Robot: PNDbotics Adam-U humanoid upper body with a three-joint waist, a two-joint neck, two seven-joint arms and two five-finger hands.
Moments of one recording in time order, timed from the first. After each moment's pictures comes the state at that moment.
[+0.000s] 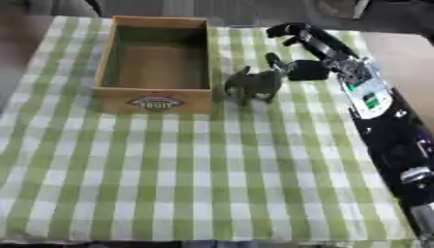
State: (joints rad) left arm -0.21 0.32 0.23 -1.99 0.26 0.02 0.03; right arm -0.77 -0.46 0.07 -1.05 0.41 -0.45 0.36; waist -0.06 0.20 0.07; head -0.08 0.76
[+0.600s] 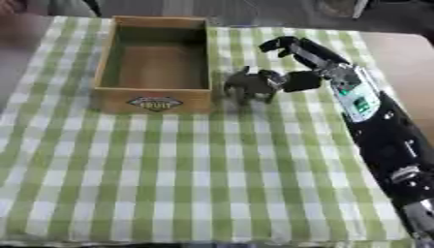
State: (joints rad) left arm -0.21 0.31 0.22 -1.99 0.26 0.02 0.01; right arm -0.78 -0.44 0.08 -0.97 0.50 -0.48 0.38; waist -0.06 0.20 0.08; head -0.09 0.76
